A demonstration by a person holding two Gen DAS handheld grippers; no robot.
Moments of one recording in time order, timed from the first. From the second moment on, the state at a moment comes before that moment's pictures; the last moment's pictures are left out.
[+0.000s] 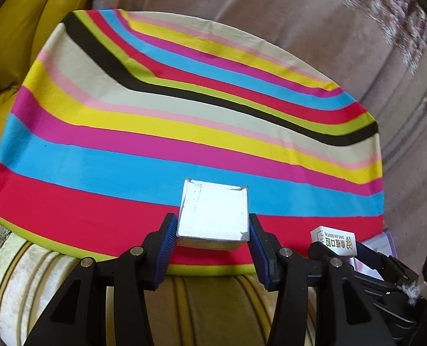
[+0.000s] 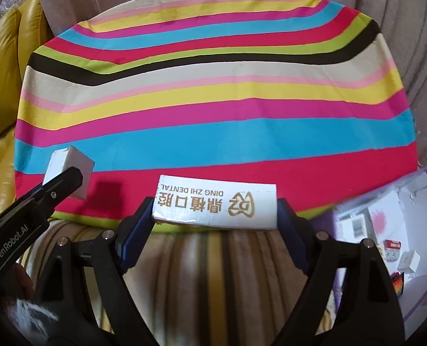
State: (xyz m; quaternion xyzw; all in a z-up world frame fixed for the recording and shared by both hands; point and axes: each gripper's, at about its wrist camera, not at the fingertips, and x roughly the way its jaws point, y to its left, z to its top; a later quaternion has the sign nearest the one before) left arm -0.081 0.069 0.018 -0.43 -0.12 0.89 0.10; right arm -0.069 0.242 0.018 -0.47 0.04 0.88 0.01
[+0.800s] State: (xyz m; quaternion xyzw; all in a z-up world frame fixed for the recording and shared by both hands) left arm -0.065 0.192 0.022 -0.45 -0.03 0.86 0.26; right arm -0.010 0.362 0.045 -0.46 0.09 0.87 0.15
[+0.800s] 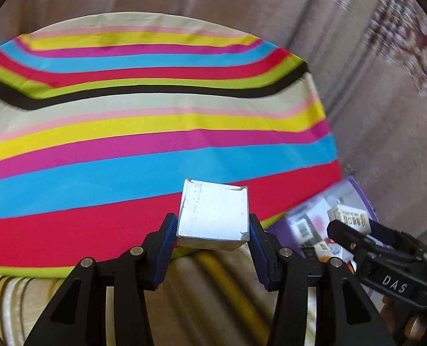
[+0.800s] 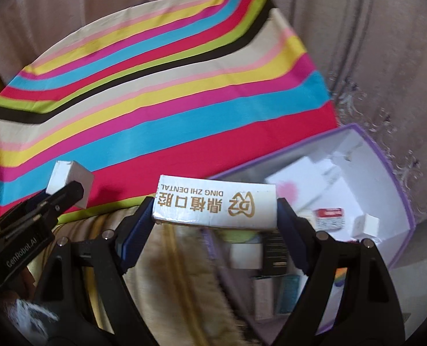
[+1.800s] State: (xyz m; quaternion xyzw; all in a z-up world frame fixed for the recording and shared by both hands) left arm -0.021 0.353 0.023 -0.46 0.07 0.77 0.43; right arm 0.092 0.500 0.047 -0.44 0.15 0.83 0.32
